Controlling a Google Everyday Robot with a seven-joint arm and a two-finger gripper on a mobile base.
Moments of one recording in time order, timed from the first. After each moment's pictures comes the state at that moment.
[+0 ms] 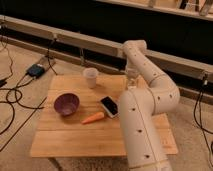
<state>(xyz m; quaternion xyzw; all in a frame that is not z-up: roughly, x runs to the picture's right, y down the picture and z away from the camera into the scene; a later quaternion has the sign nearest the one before) 0.180 -0.001 0.924 -0.34 0.31 0.58 0.67</state>
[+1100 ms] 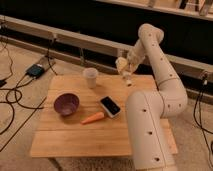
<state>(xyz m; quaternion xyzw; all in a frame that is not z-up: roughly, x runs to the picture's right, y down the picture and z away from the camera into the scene) 0.130 -0.092 0.872 -0.40 0.07 0.63 0.66</state>
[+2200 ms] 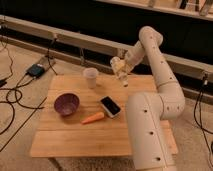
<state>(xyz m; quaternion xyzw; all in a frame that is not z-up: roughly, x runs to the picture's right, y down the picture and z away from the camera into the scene) 0.098 -0.086 0.871 -0.46 -0.07 0.56 0.69</state>
